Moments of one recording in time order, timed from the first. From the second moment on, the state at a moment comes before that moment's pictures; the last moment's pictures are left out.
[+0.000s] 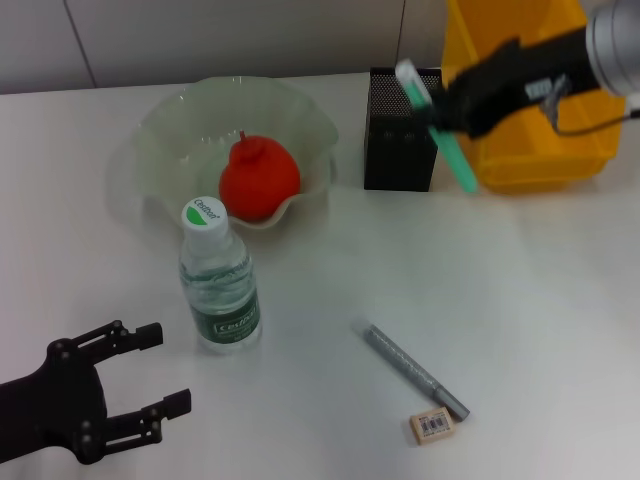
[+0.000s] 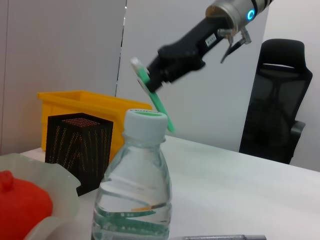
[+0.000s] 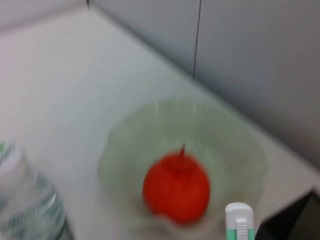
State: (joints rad) left arm -0.26 -2.06 0.73 0.59 1.90 1.76 -1.01; right arm 0.56 2.08 -1.11 -1.55 -2.33 -1.49 2.29
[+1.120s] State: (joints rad) left arm -0.27 -2.06 0.73 0.56 1.90 1.73 -1.02; right arm 0.63 2.08 -1.06 -0.98 -1.93 -0.92 1.65
